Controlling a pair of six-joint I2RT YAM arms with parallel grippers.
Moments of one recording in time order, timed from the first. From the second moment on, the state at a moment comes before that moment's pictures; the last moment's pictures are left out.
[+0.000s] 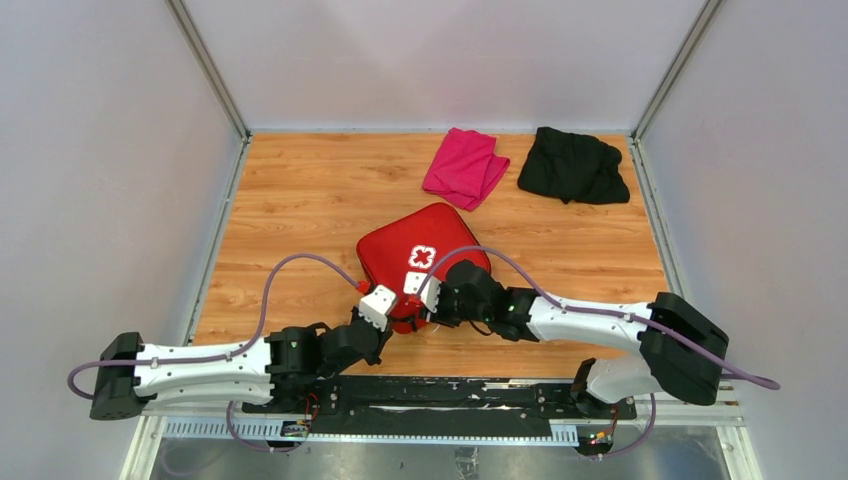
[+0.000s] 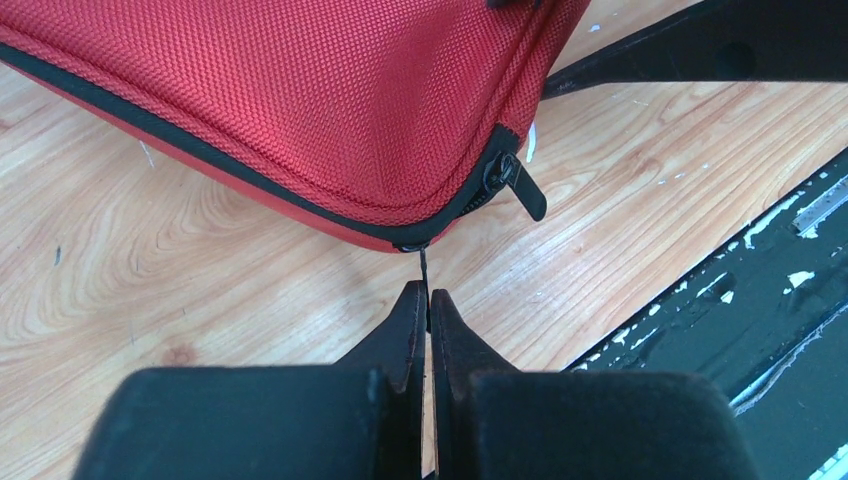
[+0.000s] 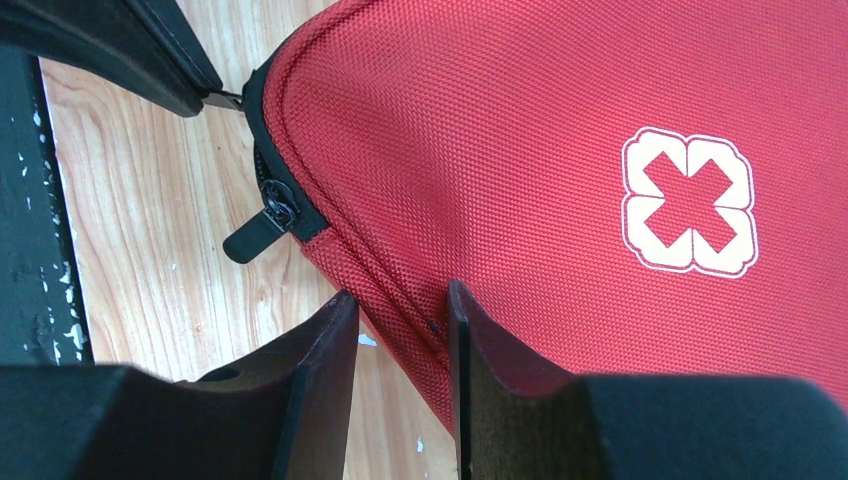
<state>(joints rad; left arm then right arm) -1.35 0.73 0.36 -0.32 -0.52 -0.53 1.07 1.34 0.67 0.07 -0.10 -0.41</state>
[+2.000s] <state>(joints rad) -0.70 1.03 0.82 -0.34 -0.37 -0.27 1.06 1.10 0.59 0.01 0.27 0.54</state>
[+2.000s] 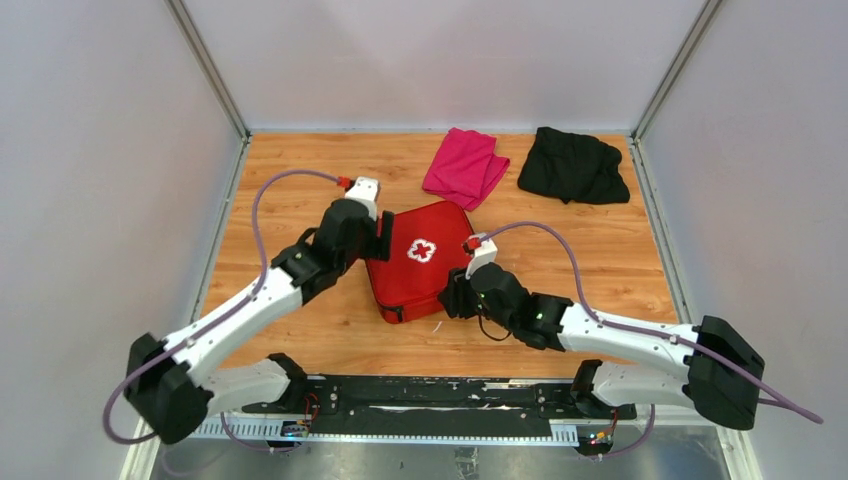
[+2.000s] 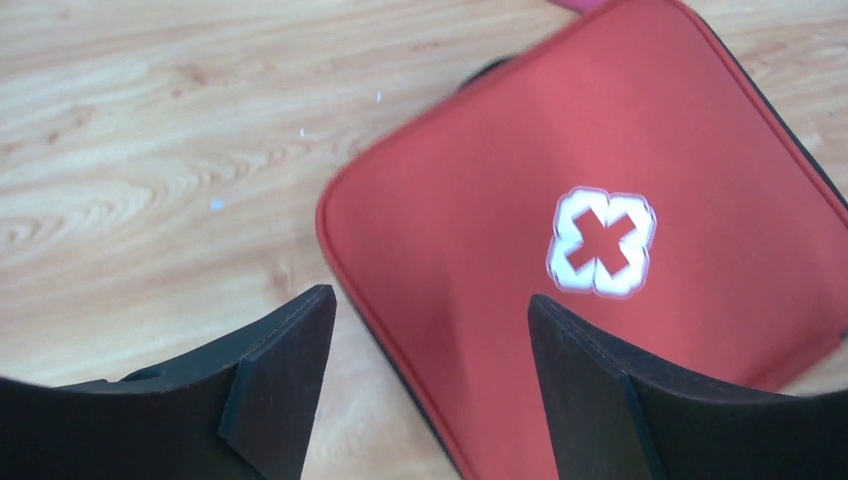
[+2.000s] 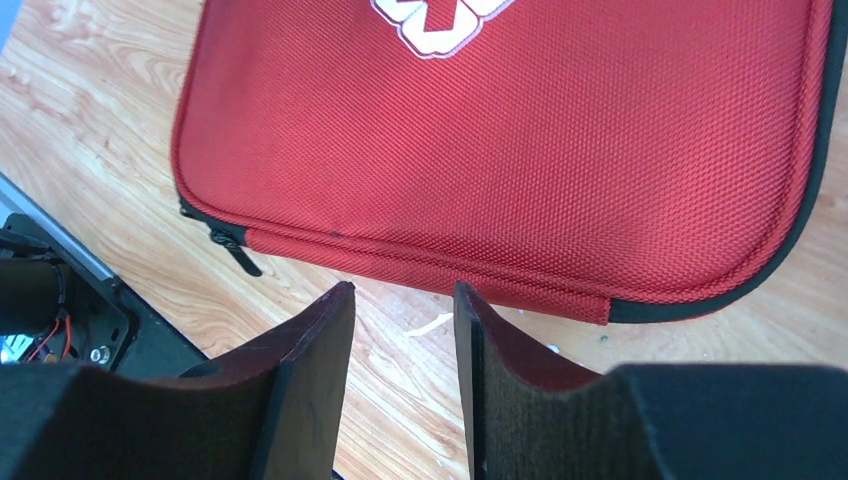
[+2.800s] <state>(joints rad) -0.44 1.62 1.10 -0.21 0.08 -0.03 0.87 1.18 0.60 -0.03 0.26 0.61</state>
